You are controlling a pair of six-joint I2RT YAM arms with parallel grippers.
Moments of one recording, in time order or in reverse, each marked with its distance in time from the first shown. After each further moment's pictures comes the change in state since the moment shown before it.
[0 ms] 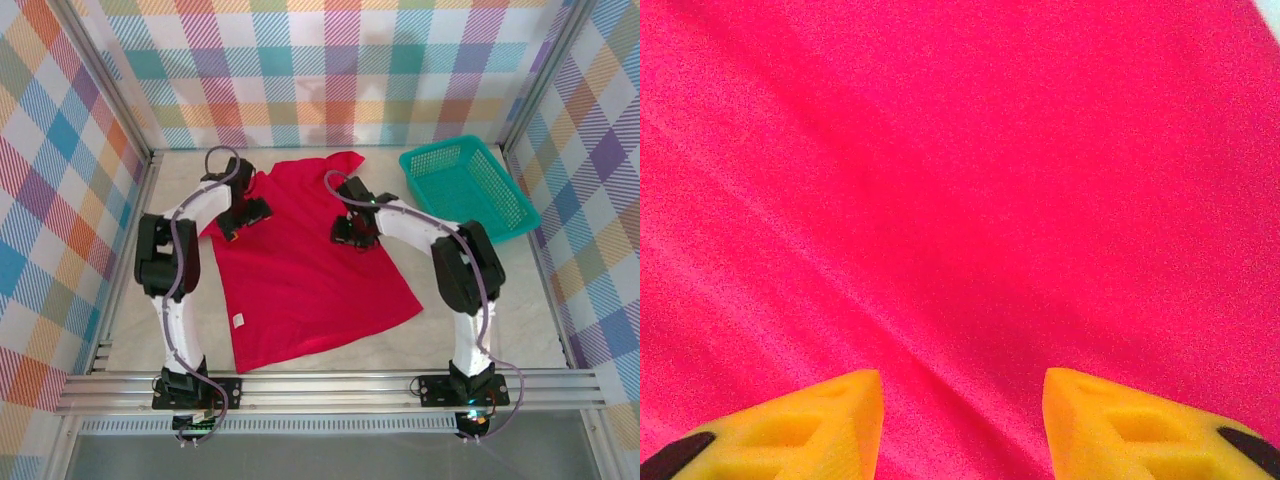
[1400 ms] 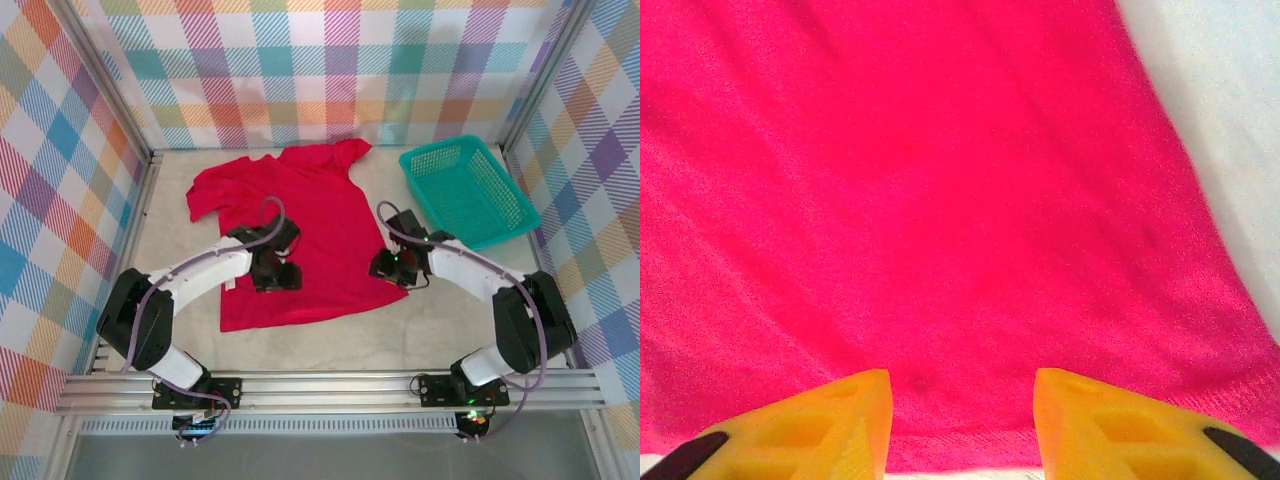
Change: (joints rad) left arm -0.477 -0.515 -0.505 -0.056 0.072 0.114; right arm -0.103 -0.539 -0.630 0.019 -0.126 0.066
